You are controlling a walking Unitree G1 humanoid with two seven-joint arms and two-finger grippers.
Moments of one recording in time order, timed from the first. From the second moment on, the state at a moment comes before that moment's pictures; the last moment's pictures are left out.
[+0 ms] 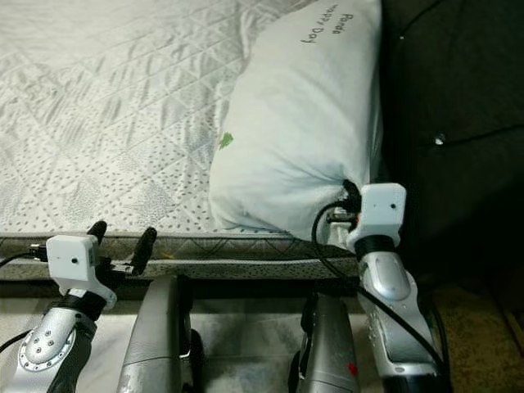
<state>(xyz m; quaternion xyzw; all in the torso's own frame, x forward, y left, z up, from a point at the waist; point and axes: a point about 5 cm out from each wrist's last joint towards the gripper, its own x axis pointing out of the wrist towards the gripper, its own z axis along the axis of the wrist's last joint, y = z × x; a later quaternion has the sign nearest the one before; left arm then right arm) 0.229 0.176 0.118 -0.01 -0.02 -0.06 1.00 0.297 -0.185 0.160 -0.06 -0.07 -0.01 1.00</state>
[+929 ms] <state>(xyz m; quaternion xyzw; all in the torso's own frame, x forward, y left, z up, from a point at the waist) 0.228 0.176 0.116 -0.02 -0.02 -0.05 1.00 0.358 -0.314 0.203 -0.16 -0.02 -0.17 0.97</state>
